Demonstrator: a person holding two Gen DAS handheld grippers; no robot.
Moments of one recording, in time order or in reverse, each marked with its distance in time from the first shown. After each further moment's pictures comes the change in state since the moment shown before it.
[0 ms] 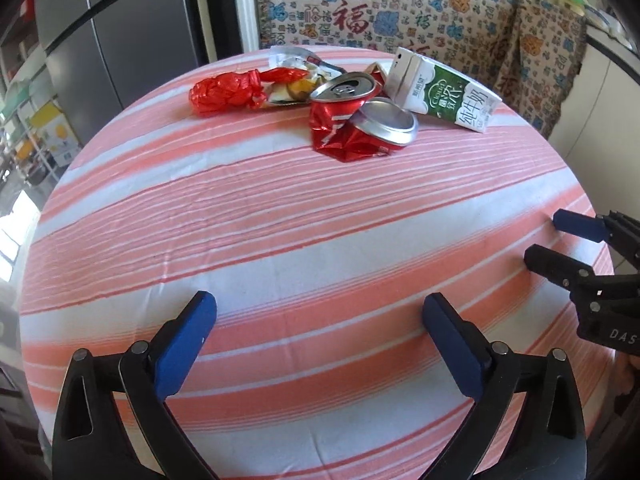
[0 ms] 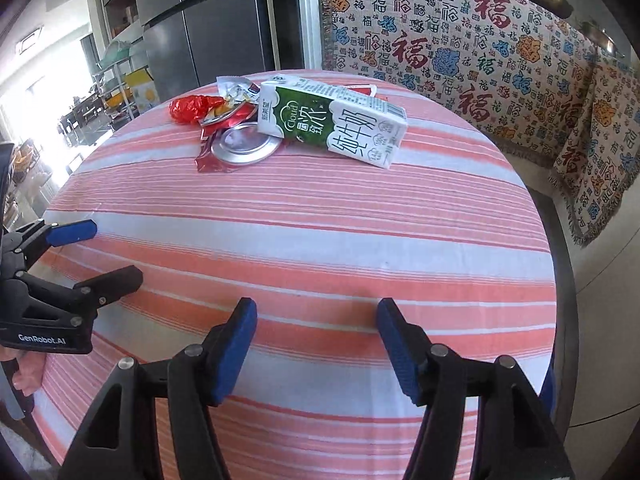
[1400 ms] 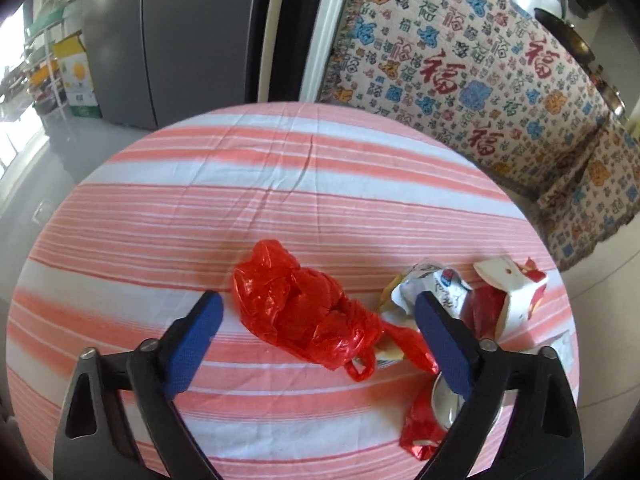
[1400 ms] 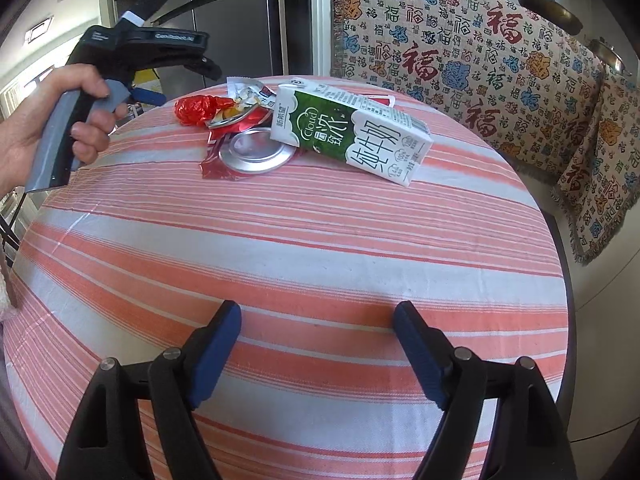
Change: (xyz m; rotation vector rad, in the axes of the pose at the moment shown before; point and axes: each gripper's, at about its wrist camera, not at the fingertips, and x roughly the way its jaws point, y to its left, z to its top) left arm 0.078 0.095 0.168 -0.368 0.017 -0.010; right arm 0.015 0.007 0.012 -0.021 -0.027 -0.013
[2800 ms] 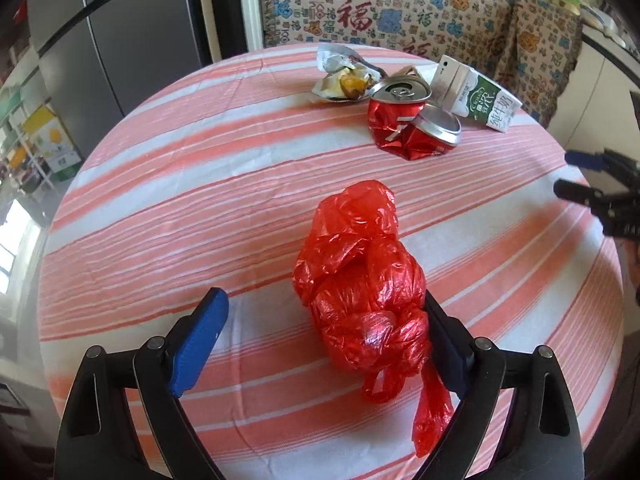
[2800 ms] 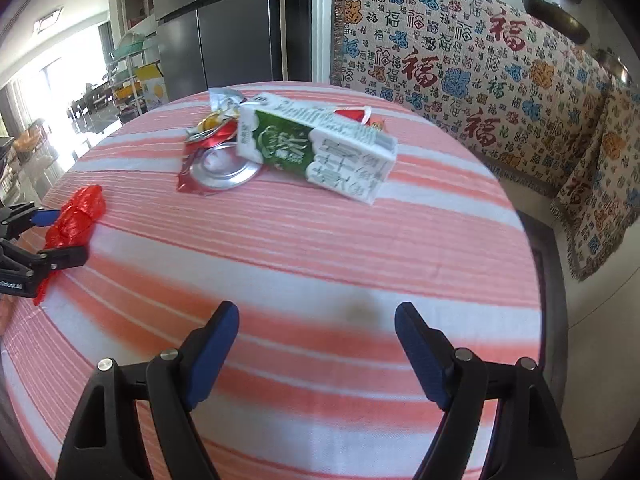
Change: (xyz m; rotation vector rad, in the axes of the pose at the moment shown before) left arm -0.093 0.028 -0.179 0.381 -0.002 0.002; right arm 0.004 -0.033 0.025 -0.058 -0.008 -0.027
